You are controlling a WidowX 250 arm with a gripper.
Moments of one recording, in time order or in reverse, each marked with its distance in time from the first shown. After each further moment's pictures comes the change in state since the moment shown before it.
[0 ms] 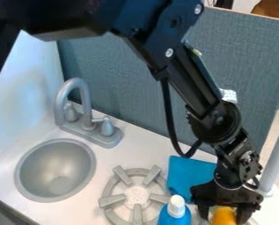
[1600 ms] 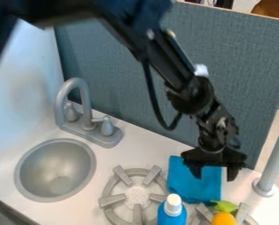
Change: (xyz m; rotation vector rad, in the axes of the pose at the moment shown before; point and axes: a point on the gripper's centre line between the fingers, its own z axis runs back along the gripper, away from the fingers) arm 0.071 0.018 -0.005 -0.066 -0.142 0.008
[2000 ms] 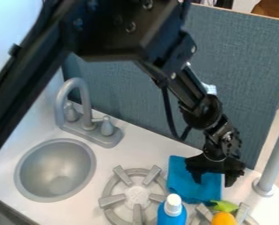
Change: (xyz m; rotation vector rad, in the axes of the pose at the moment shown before) arm 0.009 0.001 -0.039 0.059 0.002 0.002
